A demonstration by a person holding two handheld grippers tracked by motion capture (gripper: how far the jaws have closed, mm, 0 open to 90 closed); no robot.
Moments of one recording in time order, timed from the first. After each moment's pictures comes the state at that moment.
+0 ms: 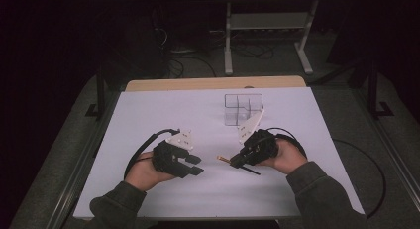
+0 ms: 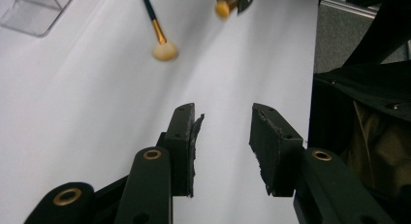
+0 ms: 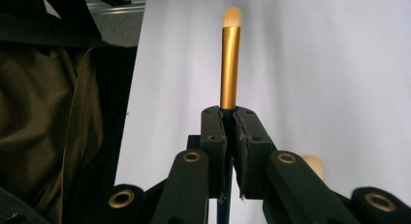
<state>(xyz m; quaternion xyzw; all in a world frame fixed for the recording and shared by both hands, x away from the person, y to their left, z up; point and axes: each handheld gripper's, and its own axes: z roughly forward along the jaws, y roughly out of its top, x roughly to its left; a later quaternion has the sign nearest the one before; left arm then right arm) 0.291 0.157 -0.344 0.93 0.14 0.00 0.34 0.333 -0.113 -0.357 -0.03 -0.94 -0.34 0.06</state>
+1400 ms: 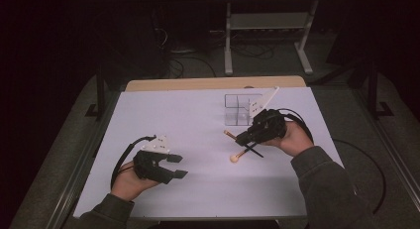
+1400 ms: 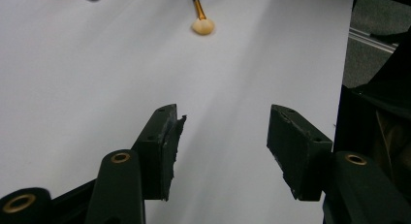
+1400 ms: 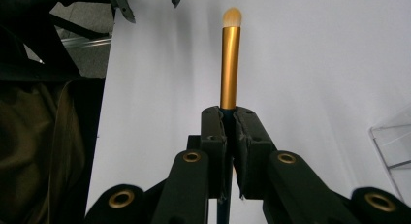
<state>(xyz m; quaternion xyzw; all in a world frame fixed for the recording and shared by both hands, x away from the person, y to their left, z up) 0.282 0.209 -0.367 0.90 0.20 0.03 0.38 0.369 -0.137 -0.329 -0.08 -0.92 -0.38 0.03</state>
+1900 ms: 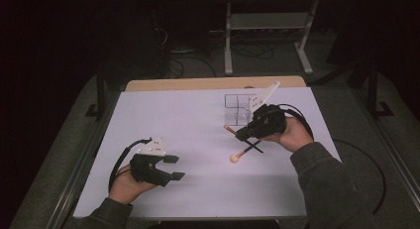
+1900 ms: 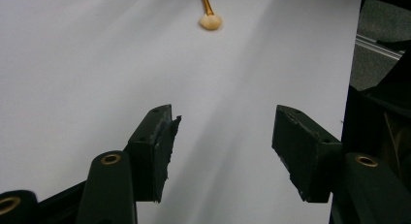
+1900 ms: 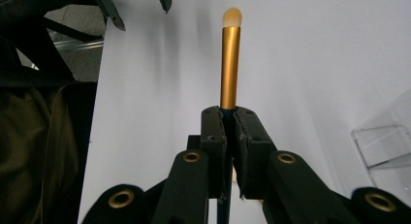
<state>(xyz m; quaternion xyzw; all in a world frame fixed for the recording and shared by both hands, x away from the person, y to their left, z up) 0.279 0.216 -0.374 0.90 0.21 0.04 0.39 0.377 -0.138 -0.321 -0.09 -0.92 -0.38 0.02</state>
